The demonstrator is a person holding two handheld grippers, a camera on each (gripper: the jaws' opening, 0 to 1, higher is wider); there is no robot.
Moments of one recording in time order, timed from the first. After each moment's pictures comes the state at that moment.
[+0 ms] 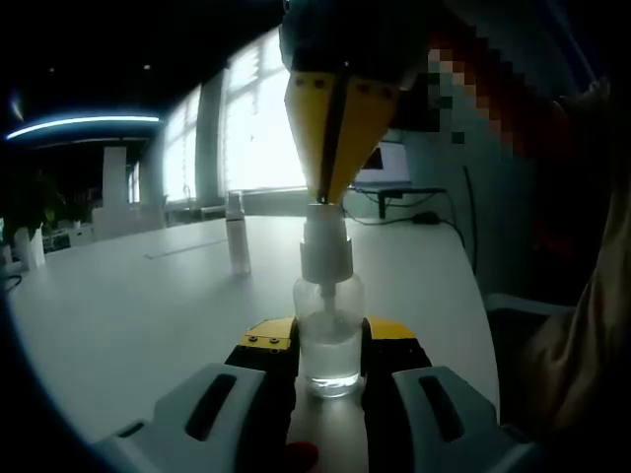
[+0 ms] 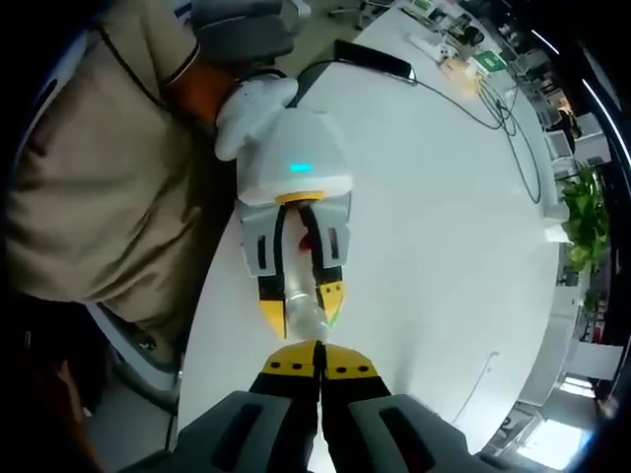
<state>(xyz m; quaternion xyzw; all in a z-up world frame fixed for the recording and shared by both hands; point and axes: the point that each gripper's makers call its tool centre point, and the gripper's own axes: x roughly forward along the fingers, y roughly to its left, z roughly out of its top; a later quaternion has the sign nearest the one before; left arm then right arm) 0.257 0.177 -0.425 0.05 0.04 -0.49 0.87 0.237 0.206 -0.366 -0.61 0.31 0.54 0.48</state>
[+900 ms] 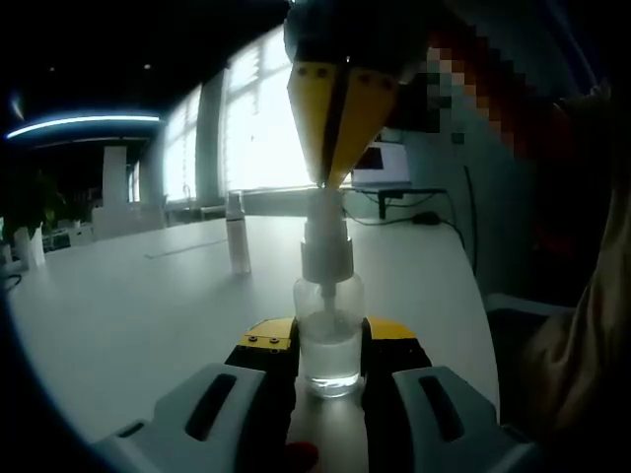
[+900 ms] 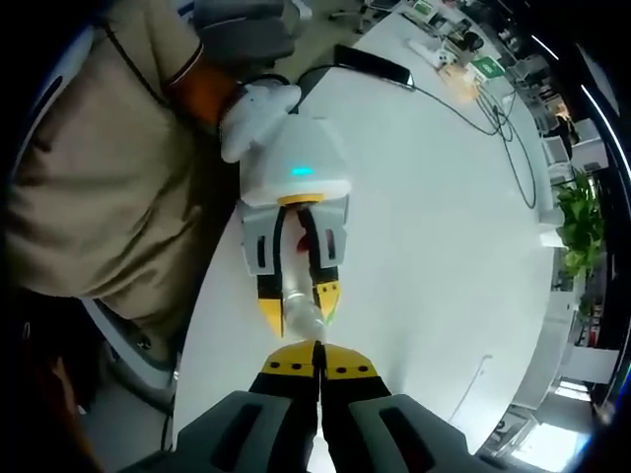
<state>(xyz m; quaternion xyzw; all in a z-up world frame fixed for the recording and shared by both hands) 0.256 0.176 -0.425 0.05 0.04 -0.49 0.87 0.238 0.205 -0.358 -0.62 0.29 0.54 0.49</state>
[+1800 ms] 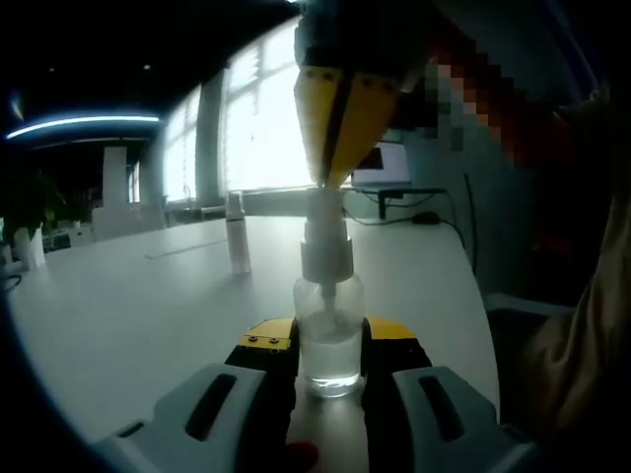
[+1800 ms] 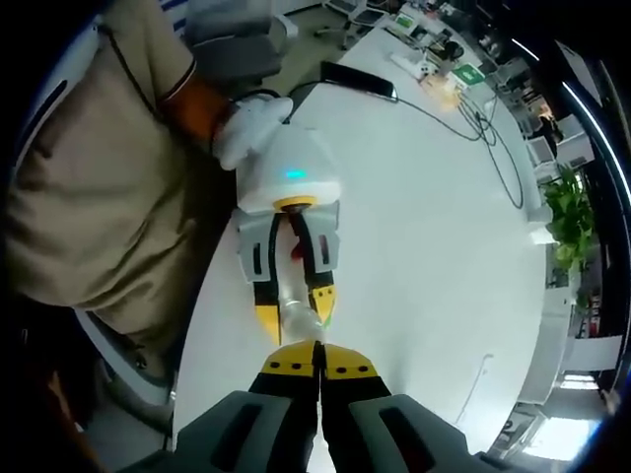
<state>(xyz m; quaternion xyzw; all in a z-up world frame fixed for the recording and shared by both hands) 0.257 0.176 -0.425 0.05 0.04 -0.49 0.87 0.237 0.204 -0.358 -0.59 0.27 0.55 0.53</state>
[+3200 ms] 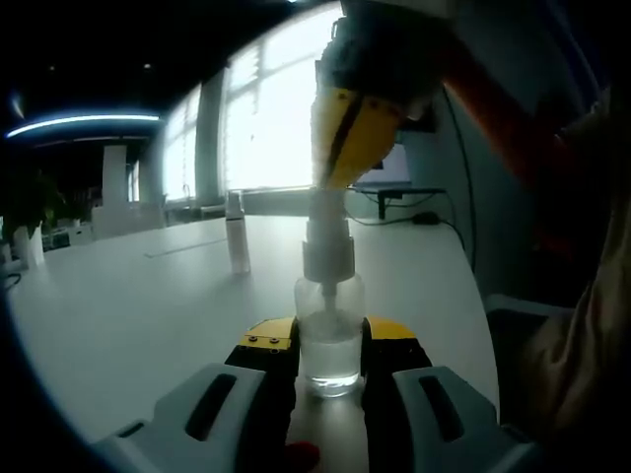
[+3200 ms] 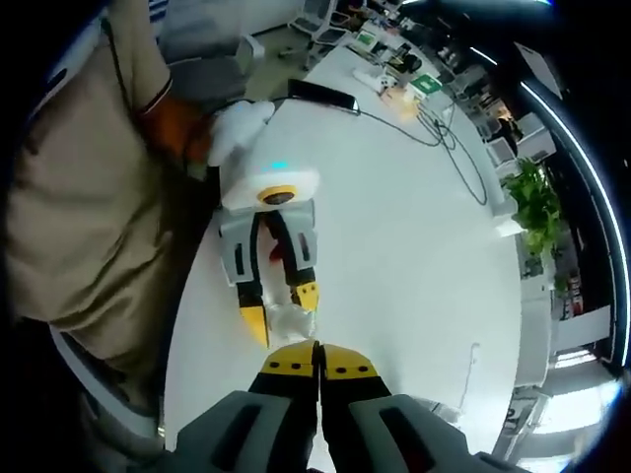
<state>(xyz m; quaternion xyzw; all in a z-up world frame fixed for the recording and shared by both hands) 0.257 0.176 -0.425 0.05 0.04 -0.49 0.87 0.252 0.194 -0.354 -0.53 0.21 0.53 0.63</state>
